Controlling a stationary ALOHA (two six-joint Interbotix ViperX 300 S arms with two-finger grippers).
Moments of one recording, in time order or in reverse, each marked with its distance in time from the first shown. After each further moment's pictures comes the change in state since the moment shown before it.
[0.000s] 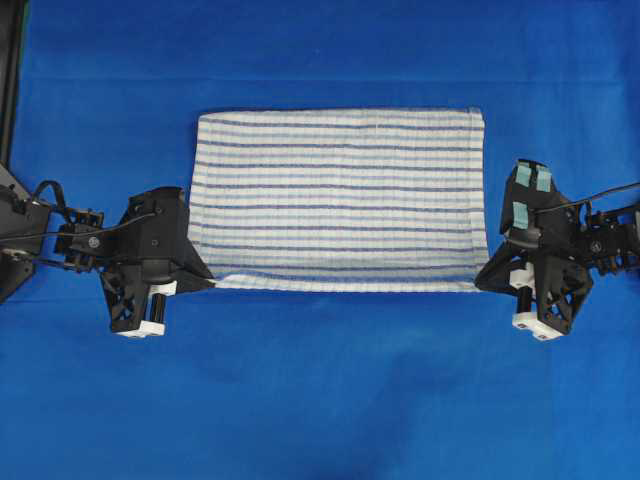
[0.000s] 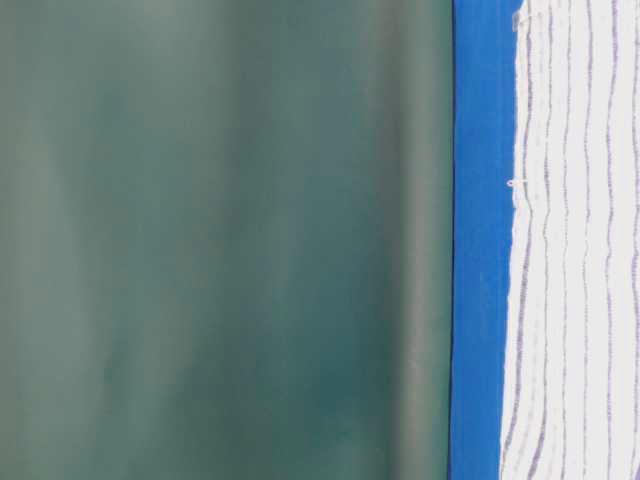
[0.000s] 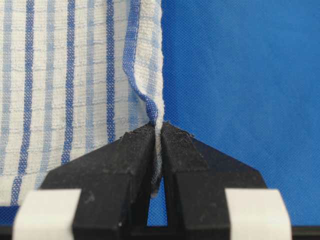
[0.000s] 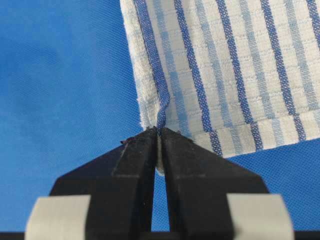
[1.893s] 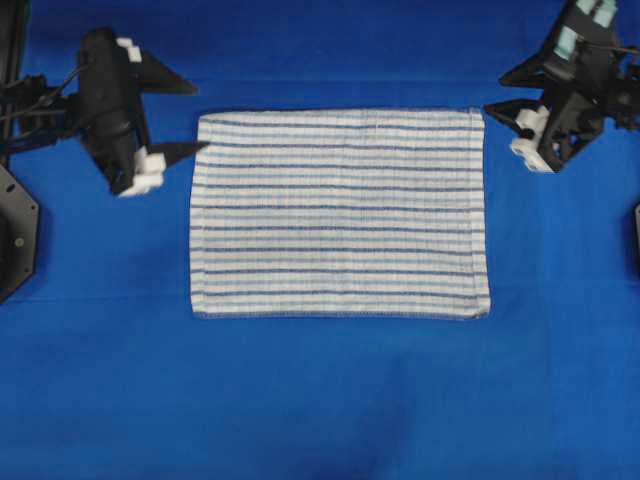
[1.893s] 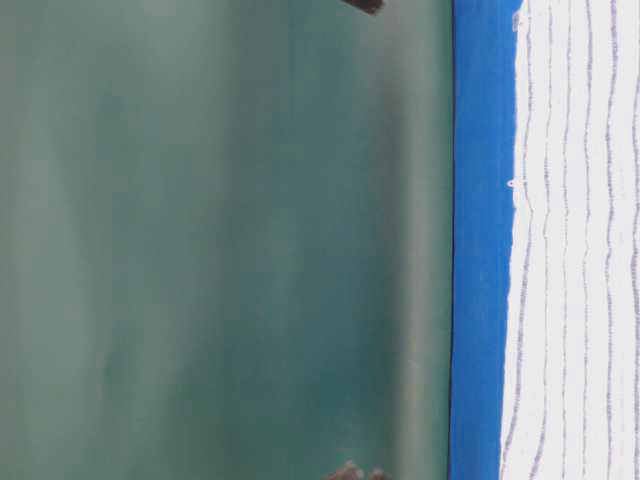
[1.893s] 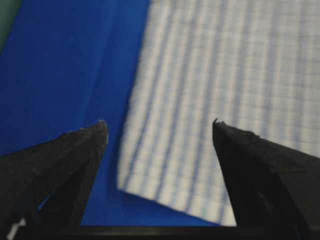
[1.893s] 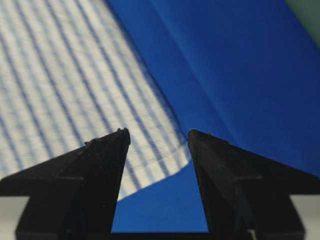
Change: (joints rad) left arm 0.523 -0.225 -0.017 -0.002 0.029 0.370; right arm -0.580 -0.129 -0.066 -0.440 0.078 -0.015
